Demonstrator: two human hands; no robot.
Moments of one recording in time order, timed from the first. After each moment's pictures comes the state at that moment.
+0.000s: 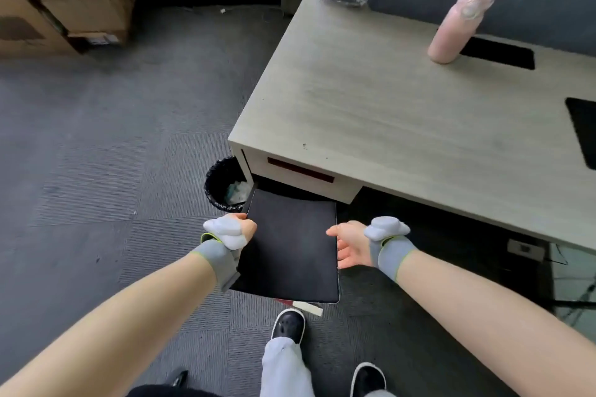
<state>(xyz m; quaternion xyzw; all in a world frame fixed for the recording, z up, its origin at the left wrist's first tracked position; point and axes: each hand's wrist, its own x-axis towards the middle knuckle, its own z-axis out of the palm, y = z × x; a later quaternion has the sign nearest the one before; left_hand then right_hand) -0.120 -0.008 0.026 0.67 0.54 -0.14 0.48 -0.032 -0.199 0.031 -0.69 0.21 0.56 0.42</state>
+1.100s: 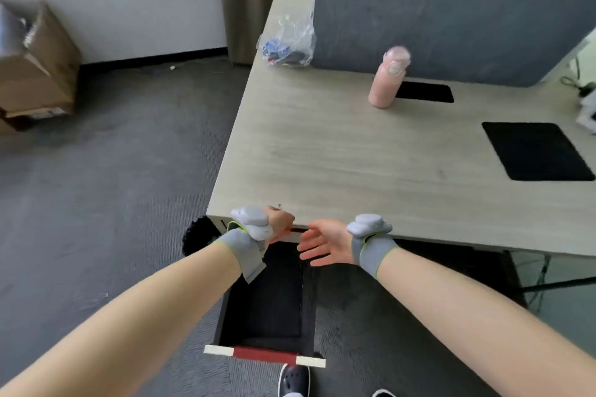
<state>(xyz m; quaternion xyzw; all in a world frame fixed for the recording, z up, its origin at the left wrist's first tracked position) 0.005 -0.035 0.164 0.70 0.36 -0.29 0.54 0.027 -0.160 0.133 -0.65 0.20 0.54 0.50</state>
